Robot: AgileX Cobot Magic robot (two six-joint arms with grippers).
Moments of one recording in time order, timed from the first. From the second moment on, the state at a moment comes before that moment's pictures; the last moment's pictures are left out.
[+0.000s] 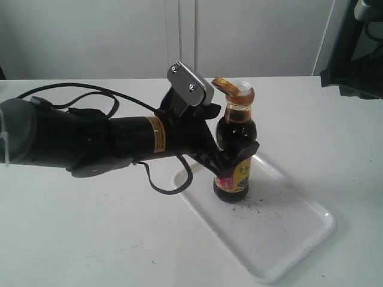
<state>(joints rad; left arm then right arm) -0.76 1.81 -1.01 0.66 -0.55 -0.43 0.02 1.35 -1.02 0.29 0.54 -0.31</state>
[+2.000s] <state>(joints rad) -0.27 1.38 -1.21 0.04 1.00 0.26 0.09 1.37 -1.08 0.02 0.76 -0.25</state>
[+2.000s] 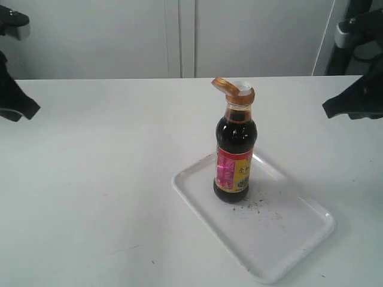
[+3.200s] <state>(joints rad) -0.22 0.95 -0.97 0.02 0.94 0.21 0.01 1.01 -0.80 0.04 0.54 -0.22</state>
